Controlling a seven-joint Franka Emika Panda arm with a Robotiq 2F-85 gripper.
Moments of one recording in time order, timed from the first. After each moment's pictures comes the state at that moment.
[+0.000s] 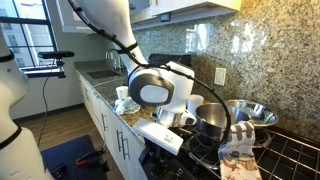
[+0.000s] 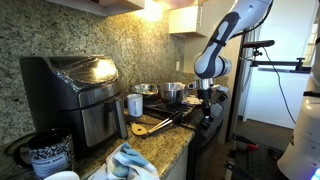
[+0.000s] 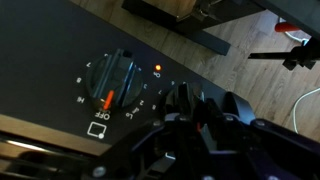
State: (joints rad) arm -0.24 0.11 -0.13 -2.62 0.07 2.52 -0.86
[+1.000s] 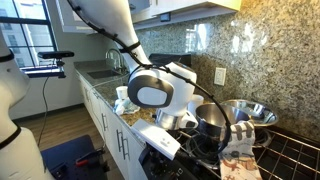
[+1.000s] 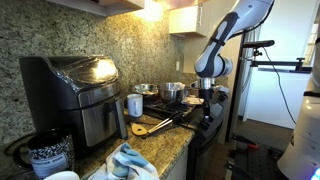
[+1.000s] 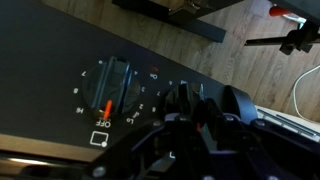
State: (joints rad) arm -0.26 0.11 -0.13 -2.63 0.16 2.53 -0.86
